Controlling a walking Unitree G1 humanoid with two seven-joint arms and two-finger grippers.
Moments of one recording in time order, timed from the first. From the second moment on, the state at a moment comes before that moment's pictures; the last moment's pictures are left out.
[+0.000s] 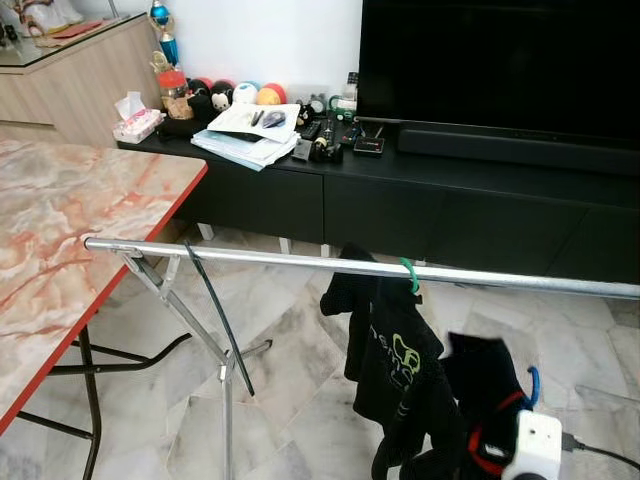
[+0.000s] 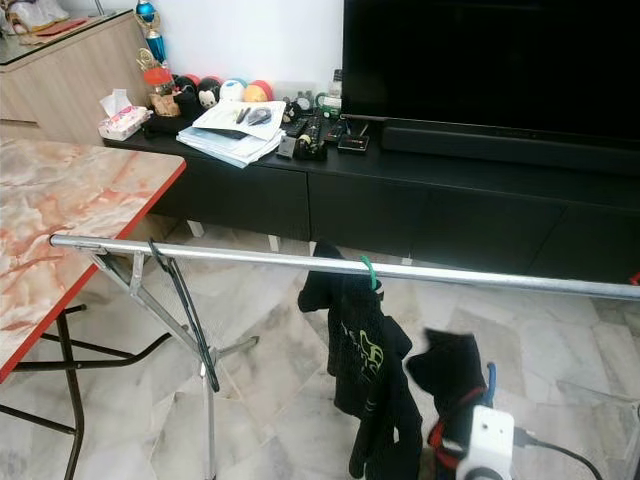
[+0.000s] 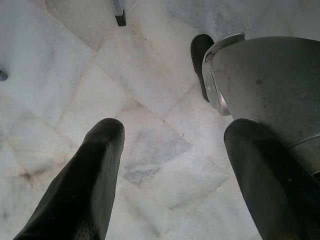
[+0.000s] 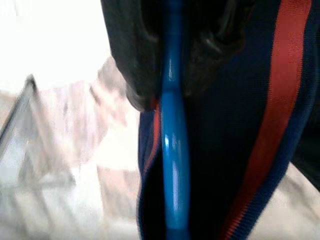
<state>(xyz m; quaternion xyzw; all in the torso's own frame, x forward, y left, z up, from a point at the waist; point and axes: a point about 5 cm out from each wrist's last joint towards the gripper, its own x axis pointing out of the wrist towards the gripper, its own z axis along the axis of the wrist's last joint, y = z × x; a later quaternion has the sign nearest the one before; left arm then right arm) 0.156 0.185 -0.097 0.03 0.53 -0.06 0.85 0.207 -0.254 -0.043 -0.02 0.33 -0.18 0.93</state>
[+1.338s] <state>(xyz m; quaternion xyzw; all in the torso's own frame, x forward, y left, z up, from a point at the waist) 0.152 0.185 -0.098 0.02 0.52 0.00 0.85 0.168 -0.244 -0.075 -0.02 0.41 -0.09 0.91</state>
